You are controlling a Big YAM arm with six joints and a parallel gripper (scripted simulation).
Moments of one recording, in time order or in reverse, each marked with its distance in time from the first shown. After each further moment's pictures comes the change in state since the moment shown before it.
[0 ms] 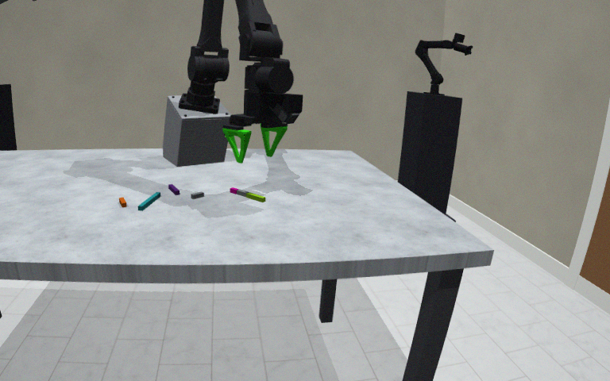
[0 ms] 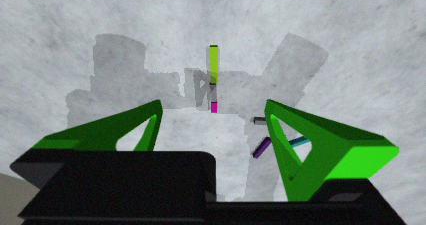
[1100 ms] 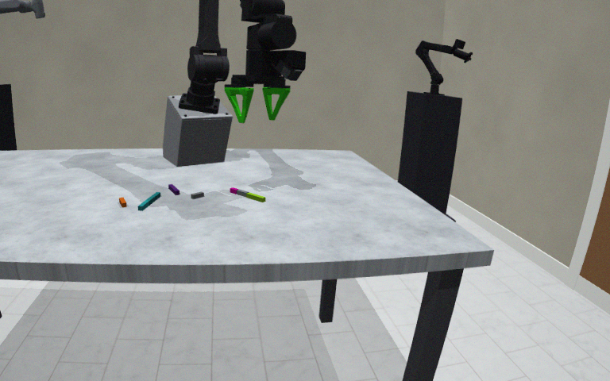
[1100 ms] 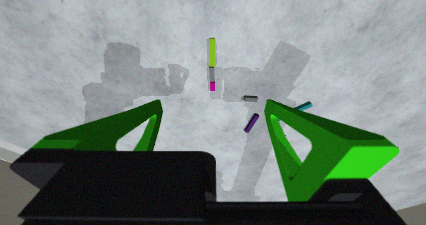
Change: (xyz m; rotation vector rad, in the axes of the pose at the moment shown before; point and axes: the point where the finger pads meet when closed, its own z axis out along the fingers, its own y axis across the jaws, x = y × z) arm -0.004 -0.001 -0.086 0.008 -0.019 0.000
